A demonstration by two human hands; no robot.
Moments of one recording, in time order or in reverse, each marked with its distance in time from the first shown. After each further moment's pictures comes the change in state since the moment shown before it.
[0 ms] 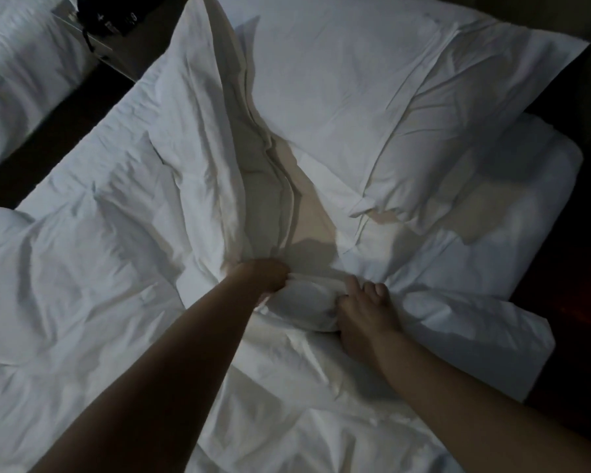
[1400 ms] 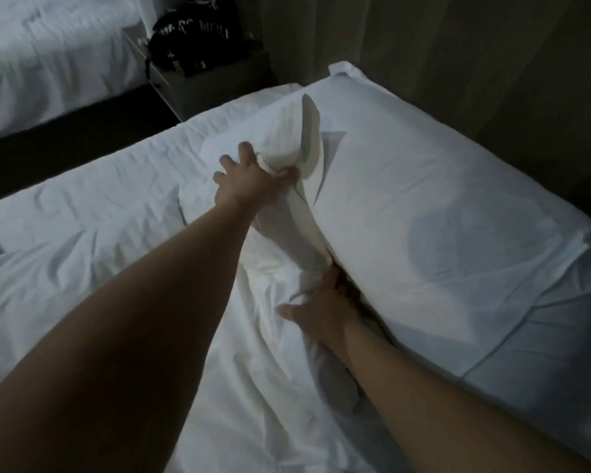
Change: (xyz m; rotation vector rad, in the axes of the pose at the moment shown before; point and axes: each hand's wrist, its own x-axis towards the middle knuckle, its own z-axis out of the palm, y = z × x) left_hand 0.048 -0.226 -0.205 -1.186 0.958 -0.564; right_hand 0.269 -0.045 -0.093 0.506 -0.175 0.271
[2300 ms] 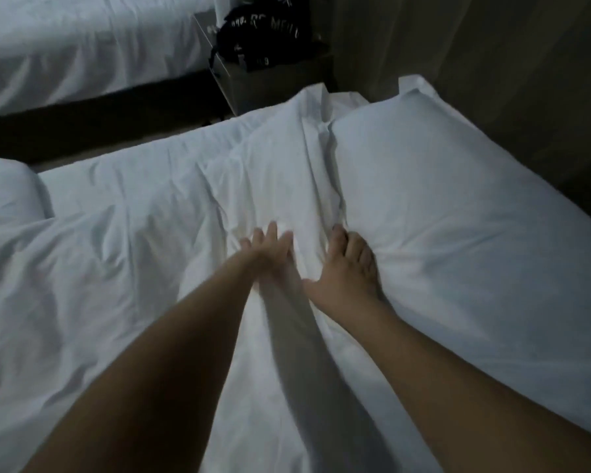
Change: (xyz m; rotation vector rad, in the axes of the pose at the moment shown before) left_hand 0.017 -0.123 0.041 0.096 -0.402 -0.134; right_hand 0.045 -0.071 -0.025 -0.337 0.384 -0.424
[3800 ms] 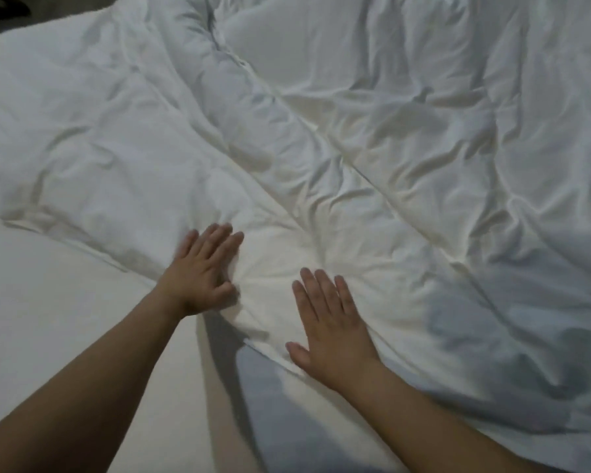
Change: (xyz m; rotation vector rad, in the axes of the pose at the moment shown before) left_hand -0.509 -0.610 0.058 0.540 0.236 0.080; right_hand -0.543 -0.292 0.226 -0.176 -0.307 -0.789
